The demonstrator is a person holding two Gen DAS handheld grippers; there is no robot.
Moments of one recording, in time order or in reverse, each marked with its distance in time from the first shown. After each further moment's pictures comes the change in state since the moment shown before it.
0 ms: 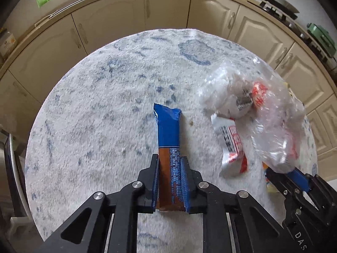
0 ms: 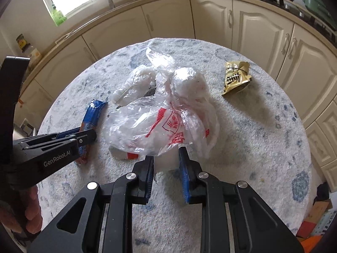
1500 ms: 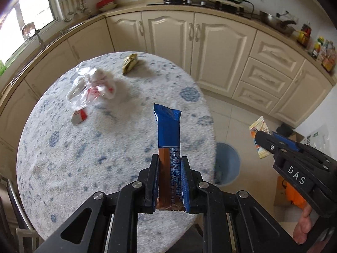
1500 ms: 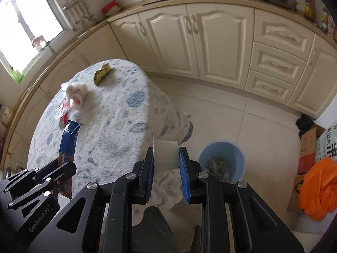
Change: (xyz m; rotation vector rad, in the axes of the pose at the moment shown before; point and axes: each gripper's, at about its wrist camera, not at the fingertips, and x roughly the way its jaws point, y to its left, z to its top) left arm -0.148 -0.211 -0.177 0.433 -0.129 -0.113; right arm -0.166 -0.175 -0.153 0.426 -0.128 -0.213
